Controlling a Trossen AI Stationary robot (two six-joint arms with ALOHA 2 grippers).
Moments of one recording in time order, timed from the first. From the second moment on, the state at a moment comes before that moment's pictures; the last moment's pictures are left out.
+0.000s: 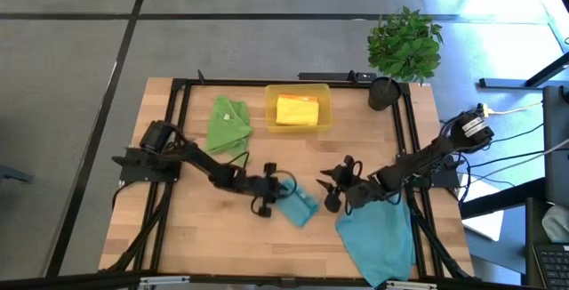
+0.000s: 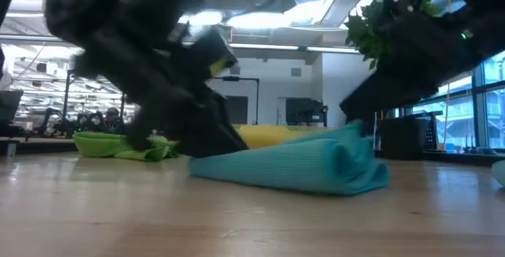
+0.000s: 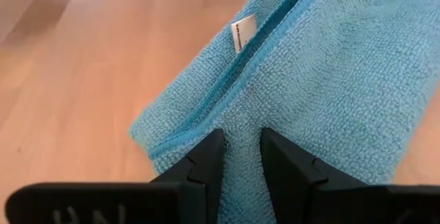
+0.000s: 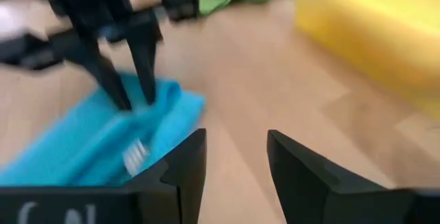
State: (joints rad) left arm -0.28 1.93 0.75 0.54 -0.26 -0.03; right arm 0.48 1.52 0.52 0.31 0.76 0.60
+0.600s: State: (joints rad) left arm -0.45 1.78 0.74 0.47 -0.34 0.00; right arm 0.43 1.83 0.67 0.42 0.48 0.46
